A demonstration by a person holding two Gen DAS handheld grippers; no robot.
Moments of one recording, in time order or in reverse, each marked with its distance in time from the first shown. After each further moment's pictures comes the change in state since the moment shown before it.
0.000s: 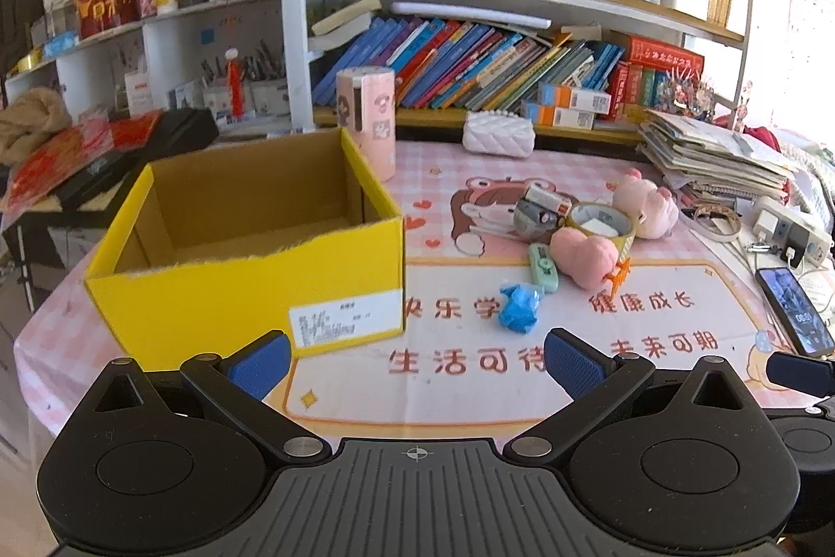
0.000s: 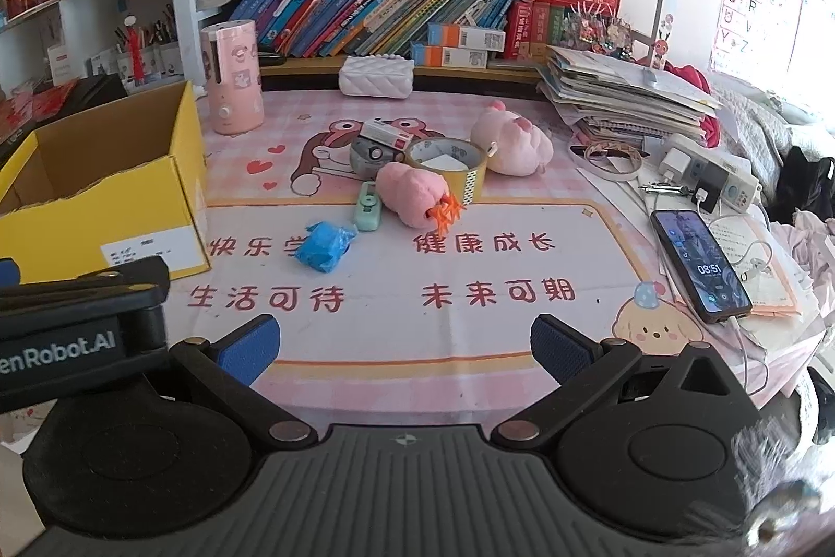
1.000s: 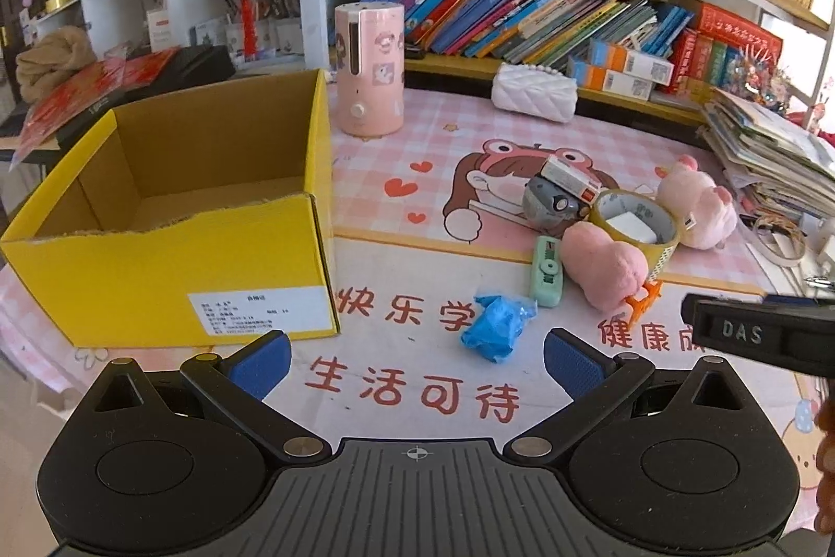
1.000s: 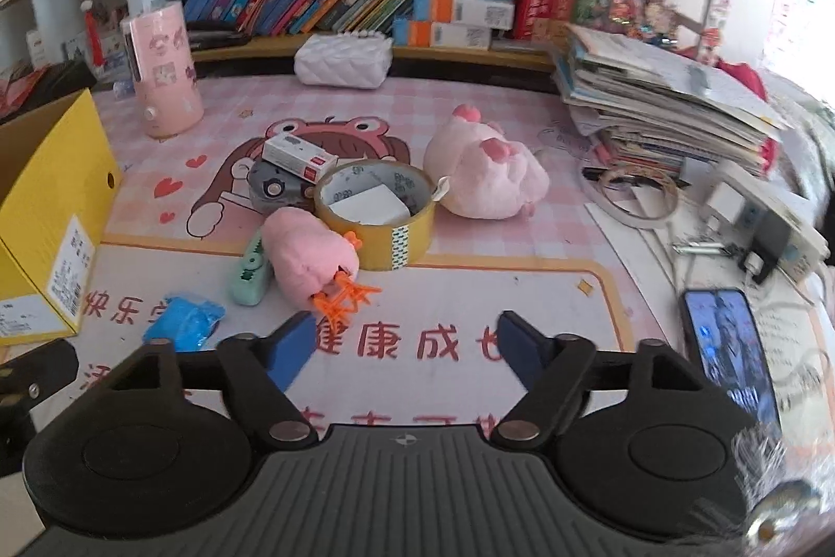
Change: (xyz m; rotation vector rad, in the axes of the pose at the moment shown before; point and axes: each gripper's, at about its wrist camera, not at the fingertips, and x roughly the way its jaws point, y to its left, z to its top) left arm 0.088 -0.064 0.019 -0.126 0.136 0.140; right arm 0.142 -0.091 0.079 -0.099 0.085 0.105
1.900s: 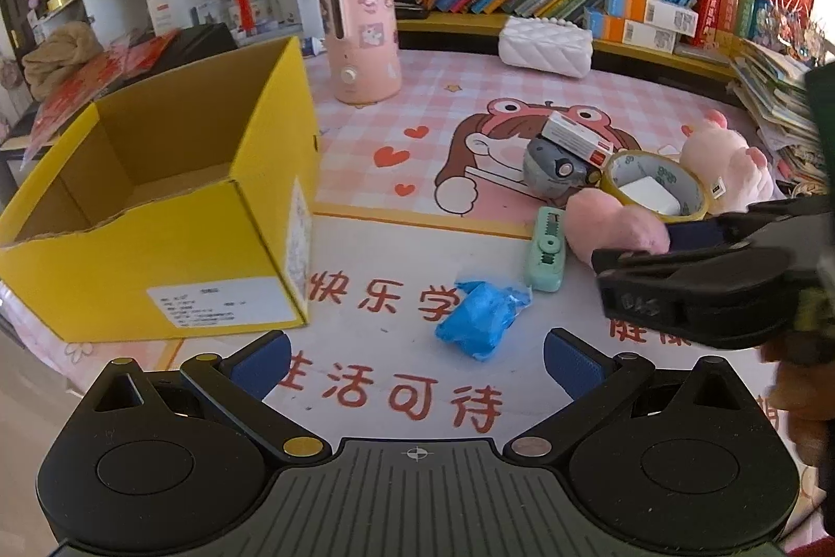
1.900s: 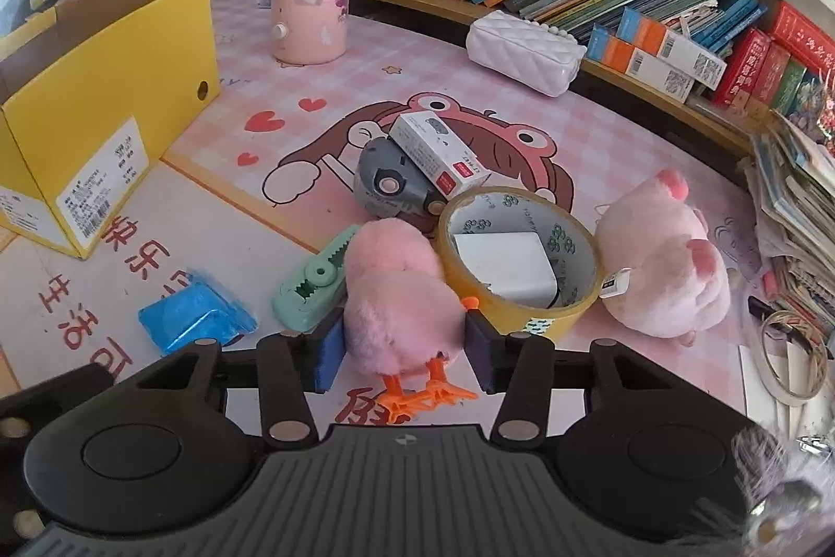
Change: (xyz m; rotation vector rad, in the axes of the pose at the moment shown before) left arm 0.038 -0.039 0.009 0.036 0.089 0.088; right arm 0.076 0.022 0.028 -0.334 0.035 0.277
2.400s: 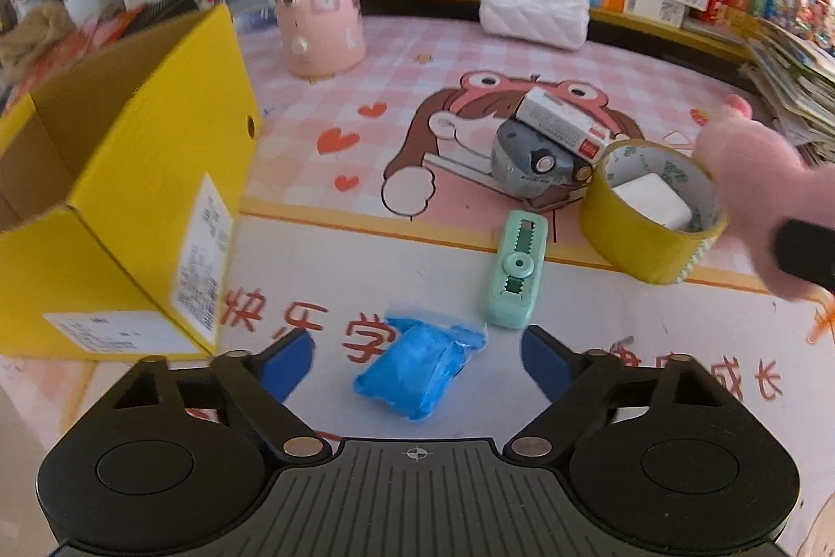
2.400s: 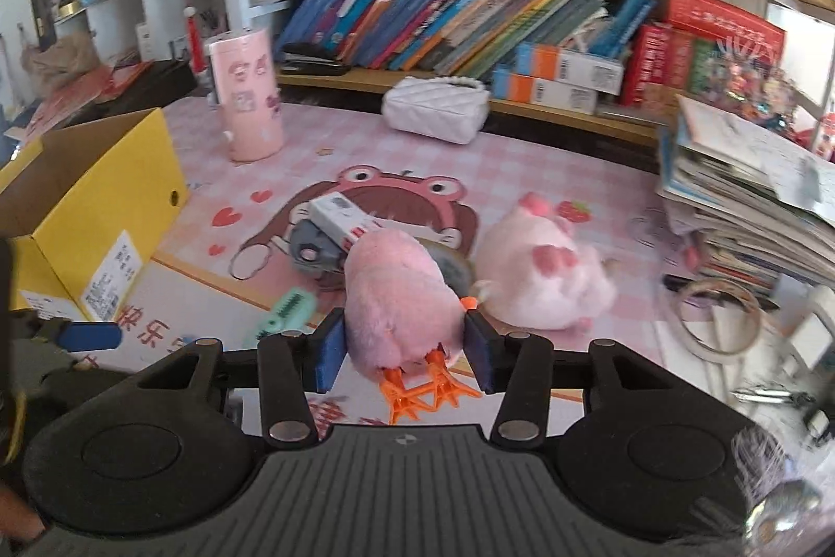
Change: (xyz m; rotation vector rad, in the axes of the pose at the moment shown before) left arm 0.060 -0.030 0.020 -0.032 0.080 -0.016; right arm -0.076 -0.051 -0.011 0.170 -0.135 -0.068
